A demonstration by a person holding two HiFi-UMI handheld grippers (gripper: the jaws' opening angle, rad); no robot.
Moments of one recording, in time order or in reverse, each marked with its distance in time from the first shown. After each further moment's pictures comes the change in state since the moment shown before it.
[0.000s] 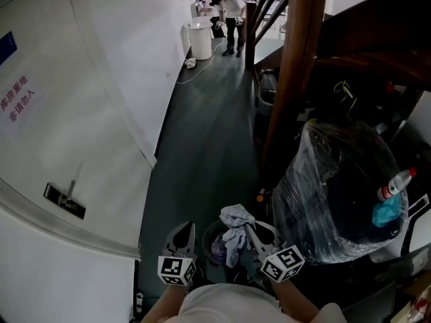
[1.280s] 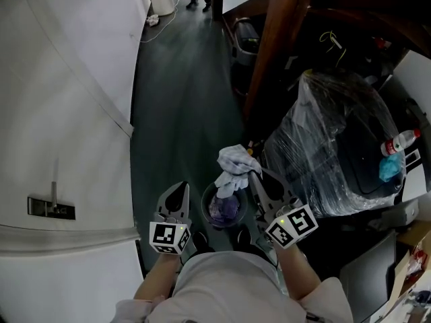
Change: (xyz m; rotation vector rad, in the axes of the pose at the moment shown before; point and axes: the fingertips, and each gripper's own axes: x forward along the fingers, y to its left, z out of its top) left arm 0.051 0.078 -0.007 -0.003 0.031 -0.202; right arm 0.078 0.014 0.050 -0.077 -0.122 -0.172
